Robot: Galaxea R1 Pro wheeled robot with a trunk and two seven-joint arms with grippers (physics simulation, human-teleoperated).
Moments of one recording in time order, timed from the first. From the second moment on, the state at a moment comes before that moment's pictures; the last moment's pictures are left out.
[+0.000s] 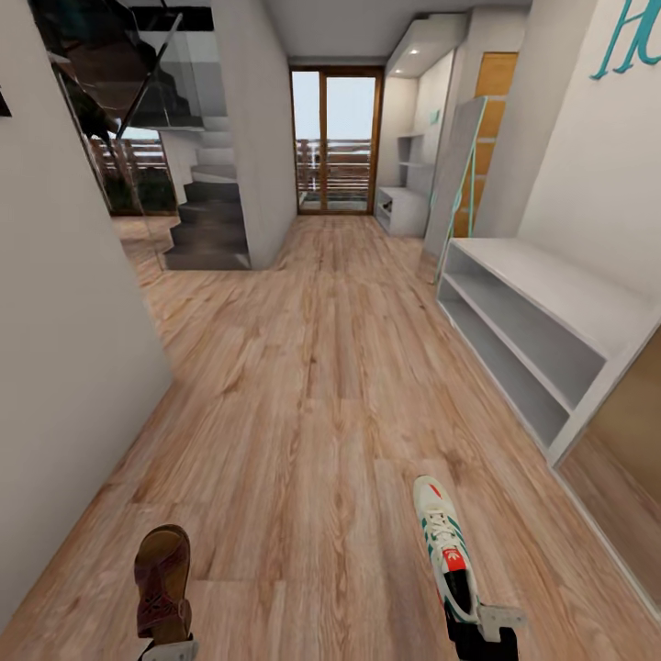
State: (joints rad) left arm -0.22 0.02 0.39 -0.30 -0.22 -0.64 -0.09; right arm -0.32 -0.07 0.09 -0.28 -0.11 -0.52 -0.05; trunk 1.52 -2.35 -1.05
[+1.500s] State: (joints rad) left arm -0.22 0.02 0.39 -0.30 -0.22 -0.65 -0.09; right arm -0.32 -0.07 0.09 -0.28 -0.11 -0.52 -0.05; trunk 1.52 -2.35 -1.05
